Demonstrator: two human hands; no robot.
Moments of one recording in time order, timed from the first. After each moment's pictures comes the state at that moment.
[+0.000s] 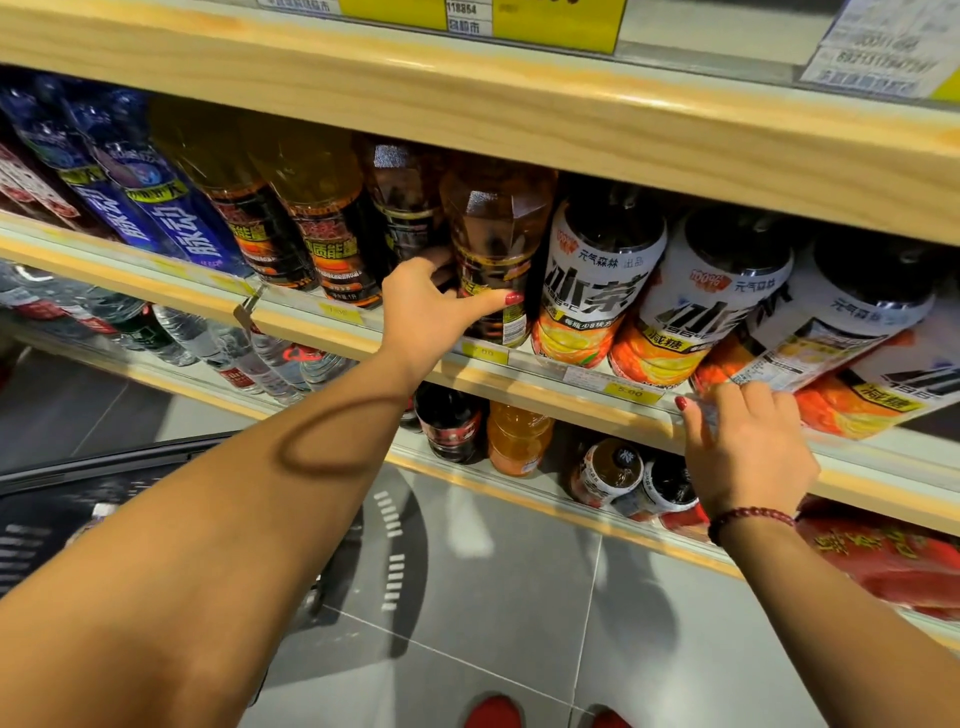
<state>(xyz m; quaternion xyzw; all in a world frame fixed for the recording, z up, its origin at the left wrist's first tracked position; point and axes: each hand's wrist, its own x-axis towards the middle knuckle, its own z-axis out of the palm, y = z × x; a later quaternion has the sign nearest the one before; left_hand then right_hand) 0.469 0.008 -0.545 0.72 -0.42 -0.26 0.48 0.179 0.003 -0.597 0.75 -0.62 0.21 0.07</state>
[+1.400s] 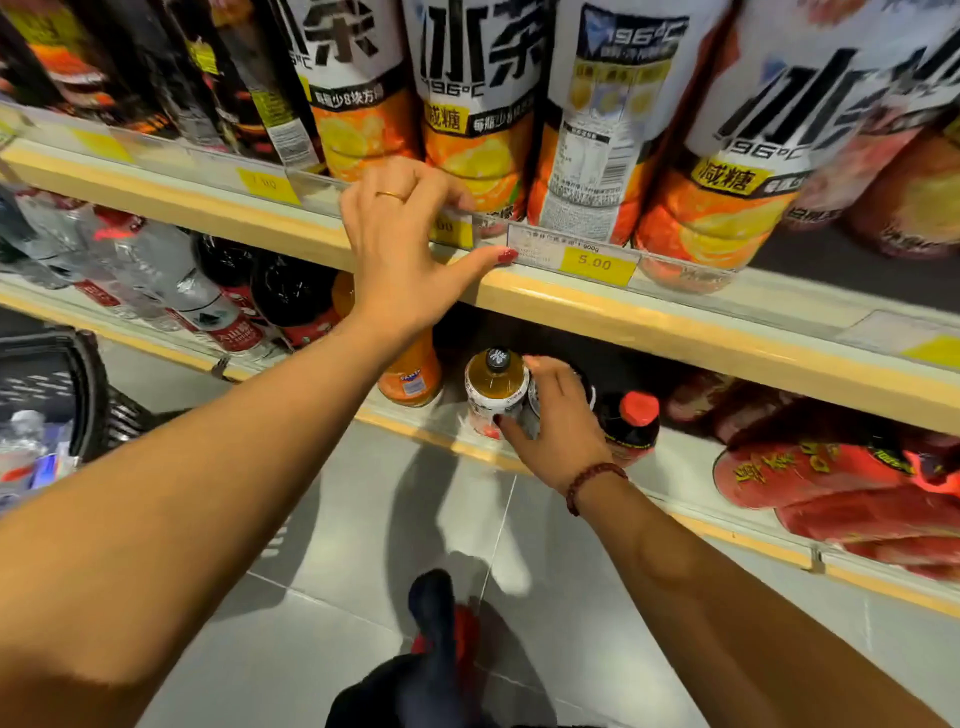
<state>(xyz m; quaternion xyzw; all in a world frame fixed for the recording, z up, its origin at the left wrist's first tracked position) 0.285 0.010 -0.639 0.68 -0.61 0.08 0.40 0.102 0.021 -0.751 0.81 -0.47 0.15 -0.32</state>
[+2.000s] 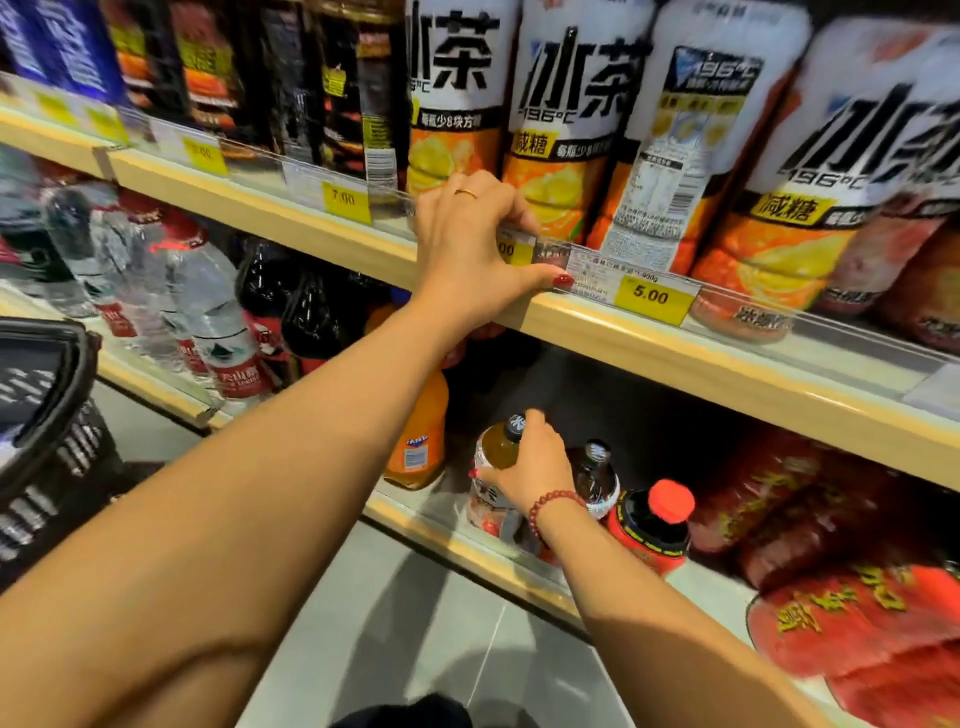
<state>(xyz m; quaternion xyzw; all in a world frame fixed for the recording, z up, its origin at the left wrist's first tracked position) 0.286 0.006 -0.647 0.65 -0.59 0.13 0.45 0.160 -0.014 -0.822 0.79 -0.52 0.15 -0.29</state>
